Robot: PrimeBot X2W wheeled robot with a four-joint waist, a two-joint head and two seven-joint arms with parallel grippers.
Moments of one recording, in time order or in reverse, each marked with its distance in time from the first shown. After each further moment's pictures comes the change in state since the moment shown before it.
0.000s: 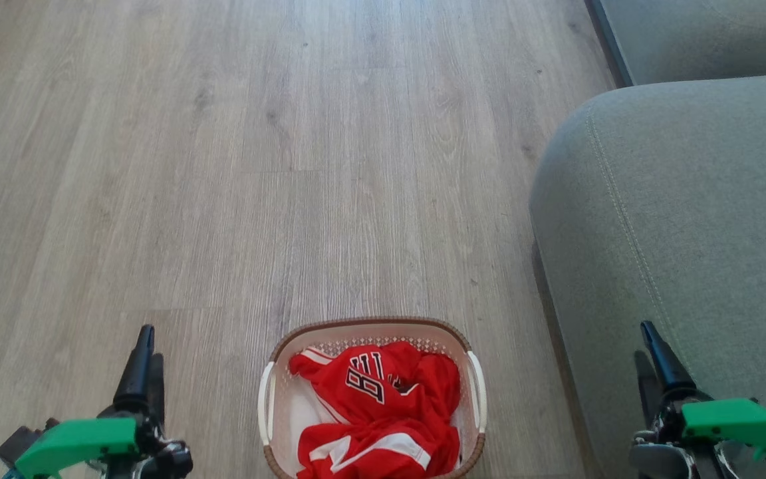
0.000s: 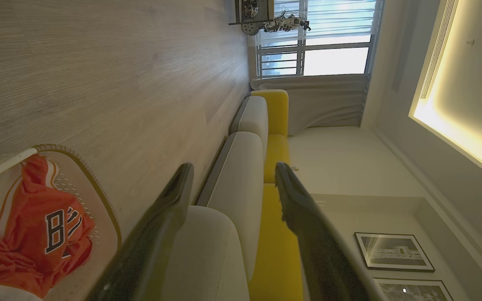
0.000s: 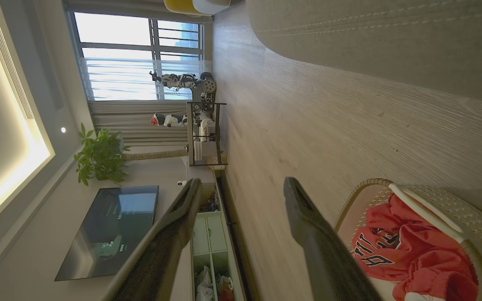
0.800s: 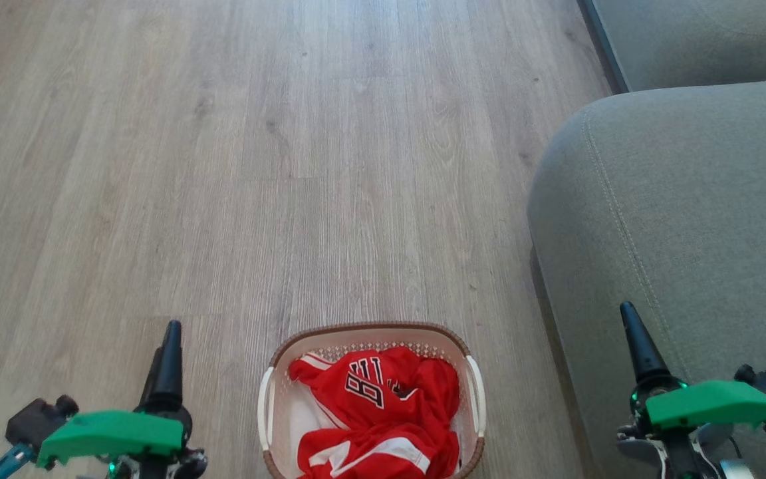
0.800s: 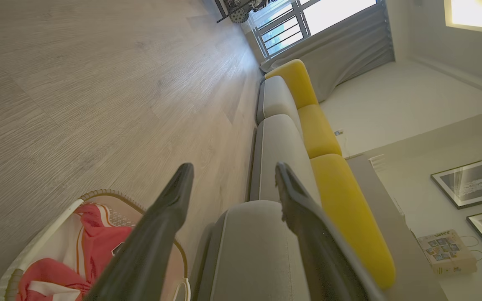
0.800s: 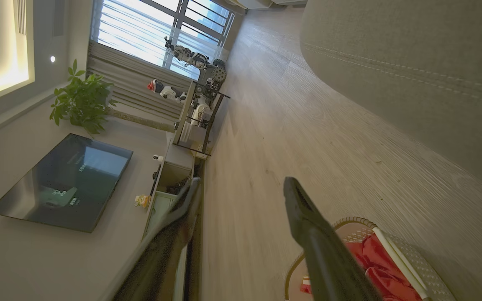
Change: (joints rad) left arm 0.035 0.001 -0.055 -0.103 0.407 0.053 -0.068; right arm 0.001 0.000 0.056 -0.086 -0.333 0.000 -0.070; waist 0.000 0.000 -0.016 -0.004
